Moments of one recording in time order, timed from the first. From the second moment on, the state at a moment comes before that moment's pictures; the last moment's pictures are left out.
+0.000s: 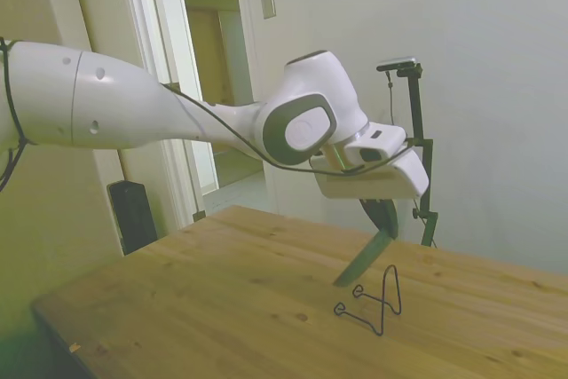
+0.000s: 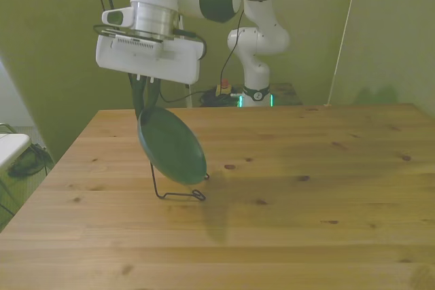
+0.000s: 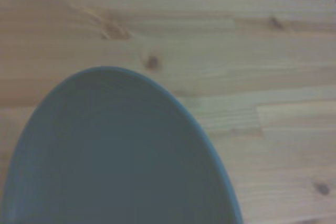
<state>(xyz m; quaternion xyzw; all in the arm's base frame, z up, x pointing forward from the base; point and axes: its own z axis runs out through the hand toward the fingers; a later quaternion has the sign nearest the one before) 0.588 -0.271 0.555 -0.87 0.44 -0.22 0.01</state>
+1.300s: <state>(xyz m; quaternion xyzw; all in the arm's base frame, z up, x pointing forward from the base) 0.645 -0.232 0.360 -0.85 0.47 0.00 0.23</state>
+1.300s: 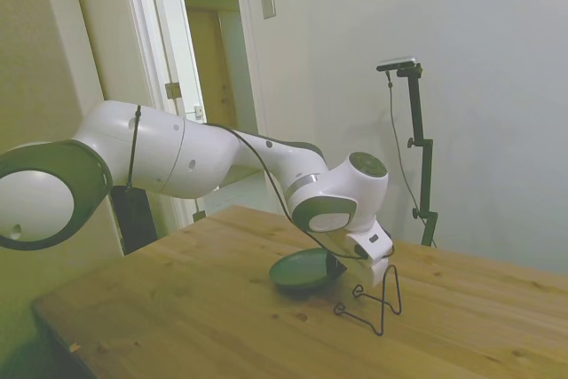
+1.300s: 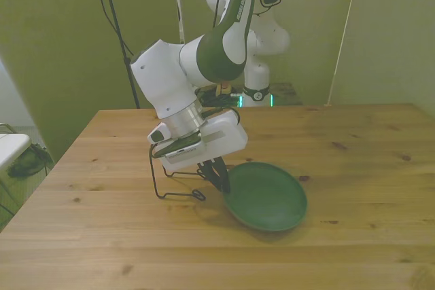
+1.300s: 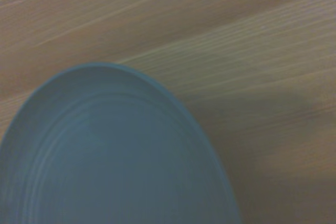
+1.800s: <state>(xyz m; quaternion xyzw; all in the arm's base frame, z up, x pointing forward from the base) 0.643 -0.219 0.406 -0.86 0.45 -0.01 0.24</state>
